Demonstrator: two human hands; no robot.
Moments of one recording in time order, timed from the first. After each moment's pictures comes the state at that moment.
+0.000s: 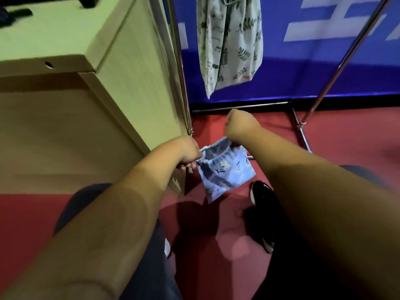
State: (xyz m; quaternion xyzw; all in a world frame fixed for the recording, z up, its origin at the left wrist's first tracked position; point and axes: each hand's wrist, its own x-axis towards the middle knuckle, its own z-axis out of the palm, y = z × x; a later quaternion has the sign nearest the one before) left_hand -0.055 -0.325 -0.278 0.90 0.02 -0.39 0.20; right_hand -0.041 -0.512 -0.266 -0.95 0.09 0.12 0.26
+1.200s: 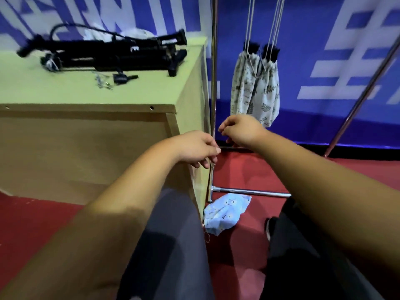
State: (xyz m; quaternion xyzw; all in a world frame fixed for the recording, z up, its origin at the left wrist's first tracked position) left_hand -0.116 -0.272 -0.111 0.89 -0.08 -0.26 0.37; right_hand -0.078 -0.450 -0.124 -0.90 -0.04 0.07 0.43
